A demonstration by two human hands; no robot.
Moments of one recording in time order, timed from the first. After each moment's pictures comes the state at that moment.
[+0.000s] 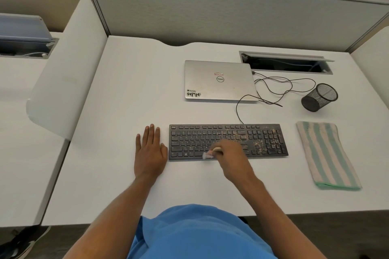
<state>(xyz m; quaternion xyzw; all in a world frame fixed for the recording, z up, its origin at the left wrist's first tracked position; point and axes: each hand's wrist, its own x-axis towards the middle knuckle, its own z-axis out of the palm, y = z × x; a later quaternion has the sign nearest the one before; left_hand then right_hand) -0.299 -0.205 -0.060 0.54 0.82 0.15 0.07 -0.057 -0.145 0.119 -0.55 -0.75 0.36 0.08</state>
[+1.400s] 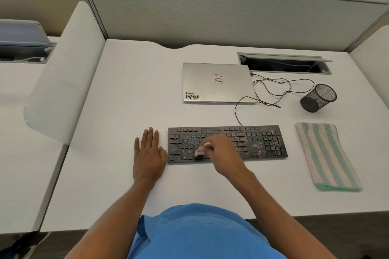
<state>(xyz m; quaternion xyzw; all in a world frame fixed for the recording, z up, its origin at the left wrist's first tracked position) -0.299 -0.206 -0.061 0.55 0.82 0.16 0.06 -0.080 -0.126 0.118 -0.52 -0.76 0.38 0.05</state>
